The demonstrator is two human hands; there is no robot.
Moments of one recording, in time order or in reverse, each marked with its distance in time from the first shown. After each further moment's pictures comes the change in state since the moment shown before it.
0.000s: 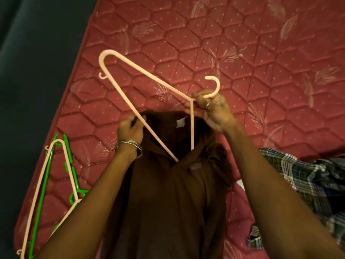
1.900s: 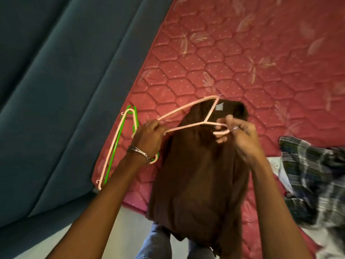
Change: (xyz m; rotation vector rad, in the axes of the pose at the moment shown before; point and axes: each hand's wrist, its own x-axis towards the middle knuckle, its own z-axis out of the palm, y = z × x) left_hand -0.113 0.009 -0.224 0.981 -0.301 0.857; right_hand -0.190 0.014 0.164 -0.377 0.172 -0.016
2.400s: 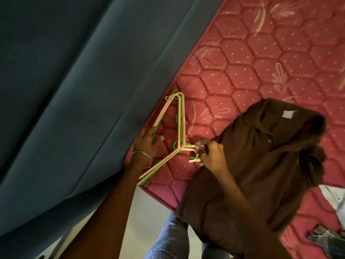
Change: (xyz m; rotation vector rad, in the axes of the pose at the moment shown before) left_hand -0.091 -0.170 0.070 -0.455 -0.046 -0.793; right_hand 0.036 0.157 0.188 -0.828 -0.235 -0.006
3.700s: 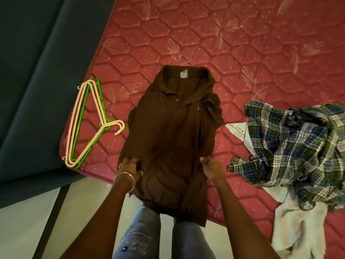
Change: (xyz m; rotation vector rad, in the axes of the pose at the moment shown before) left_hand -0.191 0.081 0.197 0.486 -0.372 -0.162; right_hand -0.221 0.233 -0.160 -0.066 0.025 0.542
